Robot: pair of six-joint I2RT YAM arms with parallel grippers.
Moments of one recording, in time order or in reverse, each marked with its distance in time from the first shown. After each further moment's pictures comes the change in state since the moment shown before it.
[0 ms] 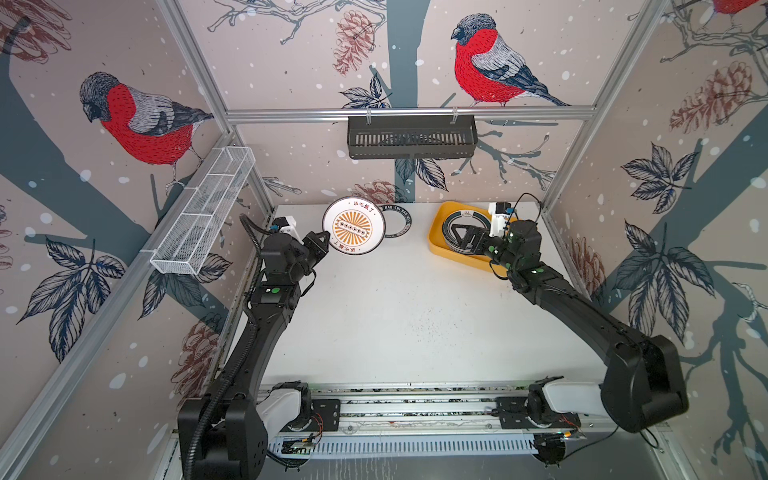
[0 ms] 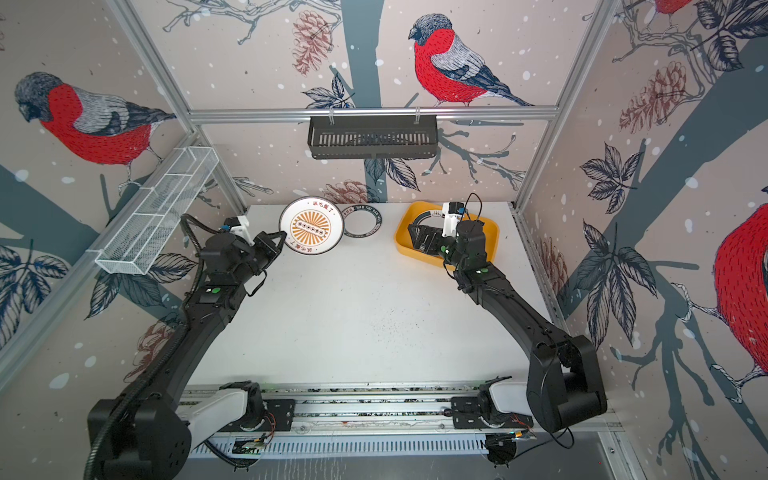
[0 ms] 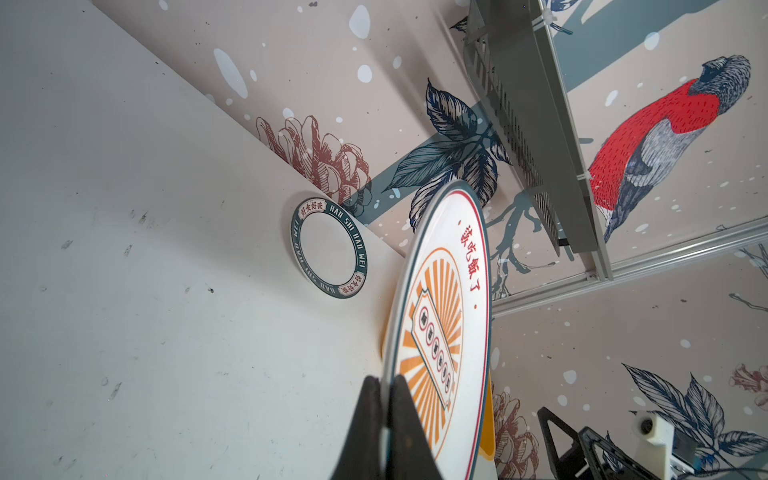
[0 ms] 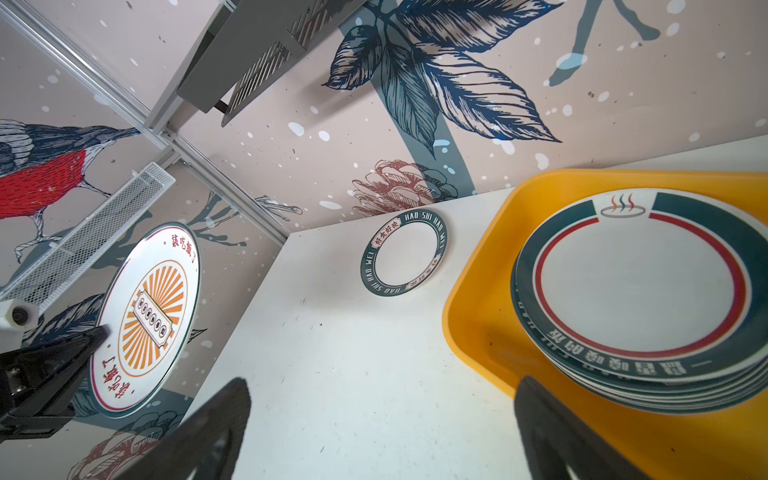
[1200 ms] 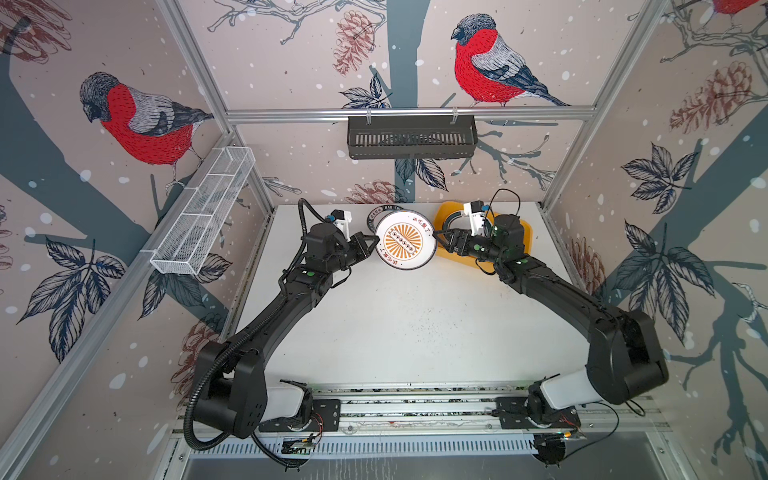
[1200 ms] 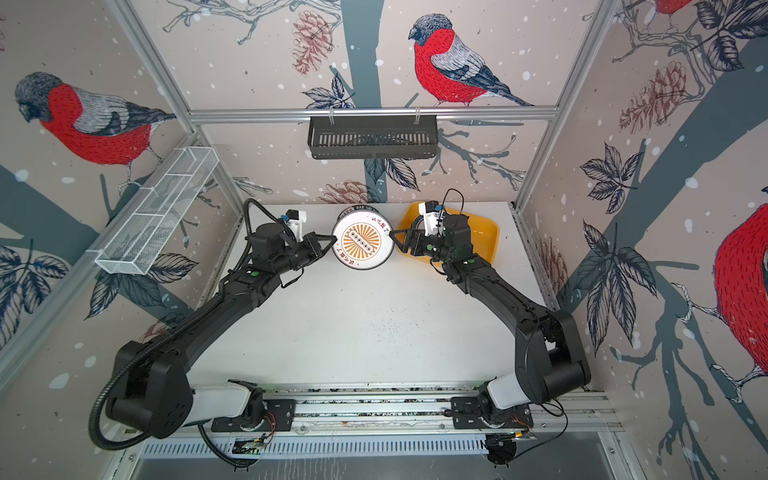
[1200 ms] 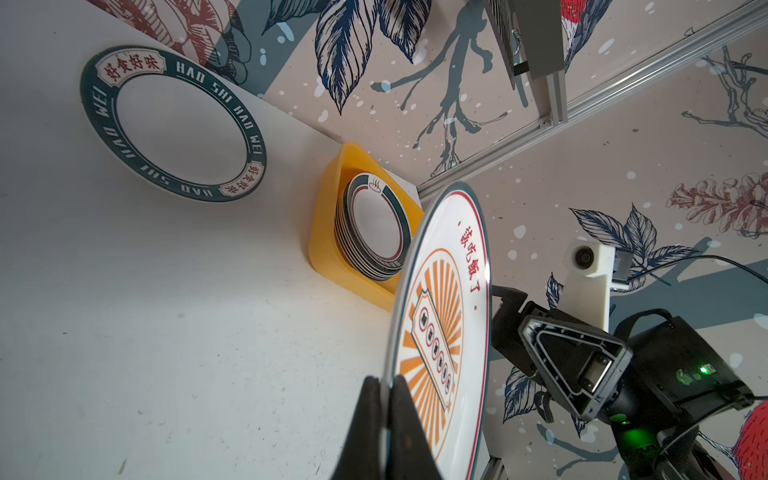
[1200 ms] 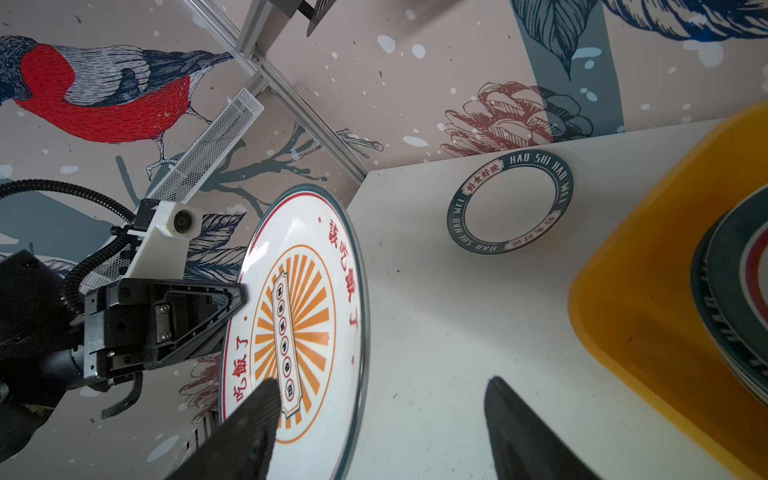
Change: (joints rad) left arm -0.283 0.255 0.119 0.076 0.135 0.048; right arm 0.052 0.149 0.087 0.025 -0.258 0.024
